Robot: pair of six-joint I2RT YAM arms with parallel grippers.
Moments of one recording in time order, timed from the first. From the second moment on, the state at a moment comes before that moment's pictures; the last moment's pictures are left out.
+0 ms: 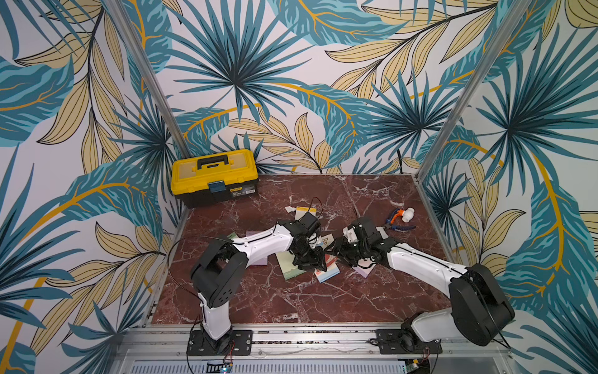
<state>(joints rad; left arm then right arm) -0.75 1.83 1.26 -0.74 0.54 -0.61 0.49 1.43 0.79 -0.26 -0.46 1.04</state>
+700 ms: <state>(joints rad) -0.75 1.83 1.30 -0.79 0.49 -0.58 0.49 1.43 0.79 -0.26 -0.47 1.03</state>
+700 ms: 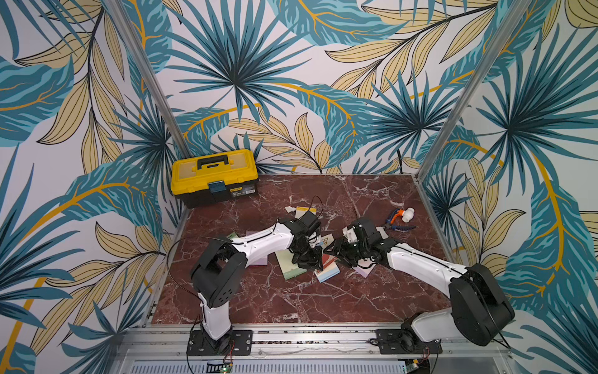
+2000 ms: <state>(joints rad) -0.81 1.72 1.33 -0.86 0.30 -0.35 0.50 1.47 0.81 -0.21 -0.53 1.08</state>
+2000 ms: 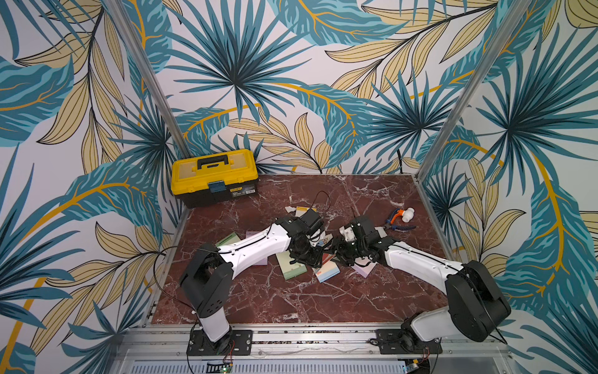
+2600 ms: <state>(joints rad) -0.83 1.70 1.33 -0.84 0.22 -0.20 0.50 1.47 0.81 -0.17 -0.55 1.11</state>
